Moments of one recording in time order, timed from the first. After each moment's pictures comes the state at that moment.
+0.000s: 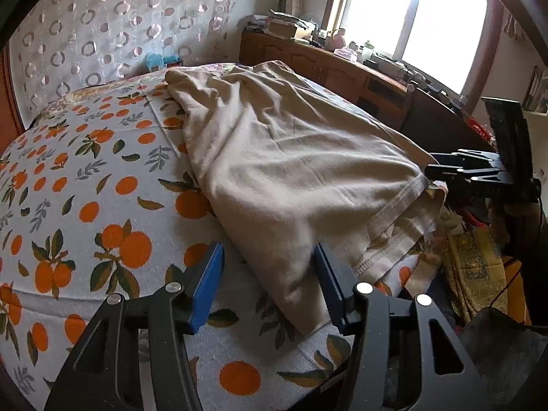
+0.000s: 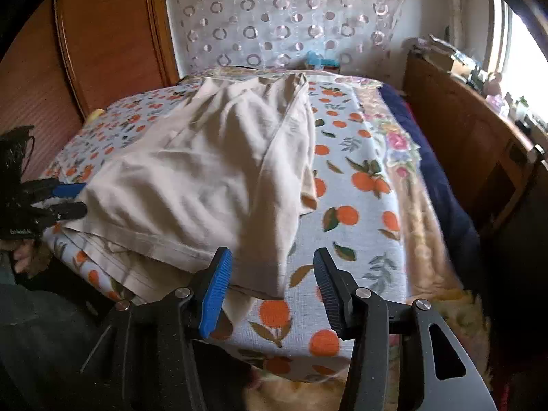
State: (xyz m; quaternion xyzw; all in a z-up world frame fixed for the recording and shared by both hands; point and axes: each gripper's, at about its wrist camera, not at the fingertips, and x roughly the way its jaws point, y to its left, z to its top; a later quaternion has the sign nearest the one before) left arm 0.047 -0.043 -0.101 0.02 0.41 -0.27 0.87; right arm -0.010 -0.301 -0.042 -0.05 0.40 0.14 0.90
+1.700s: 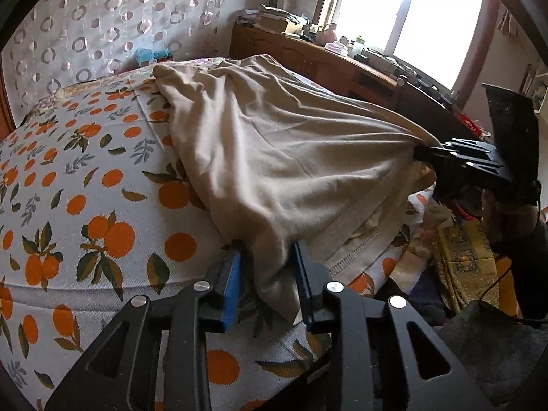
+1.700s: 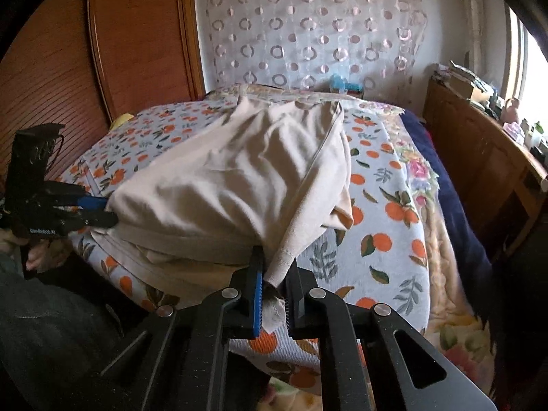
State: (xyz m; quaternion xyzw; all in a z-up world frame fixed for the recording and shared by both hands) left arm 0.042 -0.046 -0.101 0.02 0.42 -0.29 0.86; right arm -0.041 -0.284 -0.032 -0.07 0.35 0.17 0.92
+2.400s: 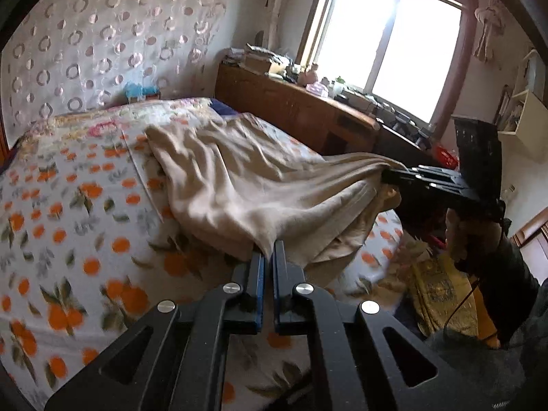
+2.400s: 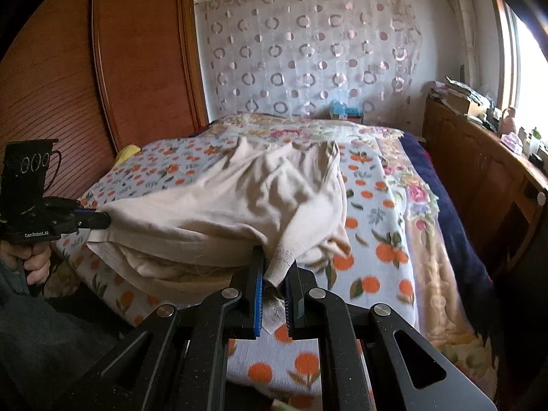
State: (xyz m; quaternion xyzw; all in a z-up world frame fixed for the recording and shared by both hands) left arm 0.047 -0.032 -0.041 -0.02 0.34 -0.33 0.88; right arm -0.030 -0.293 -0.004 -0.04 0.29 0.18 0.94
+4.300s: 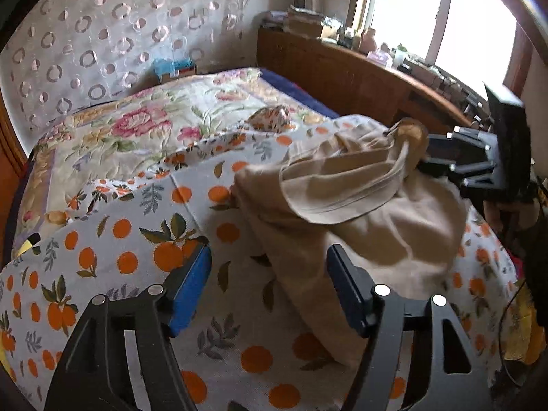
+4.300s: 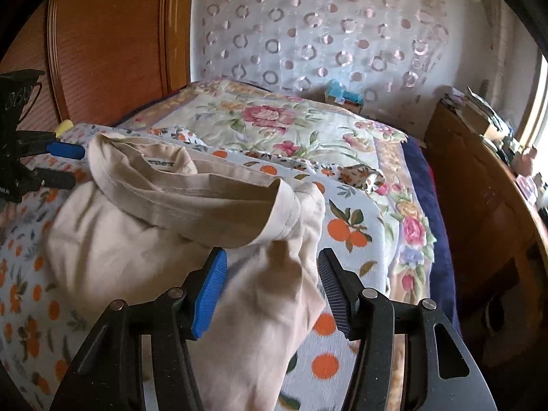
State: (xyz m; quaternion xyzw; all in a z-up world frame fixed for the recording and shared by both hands) left arm 0.298 -0.031 -0.080 0.05 0.42 -0.25 0.87; right arm 0.250 -0.240 -0.029 -0.15 0.35 0.16 0.91
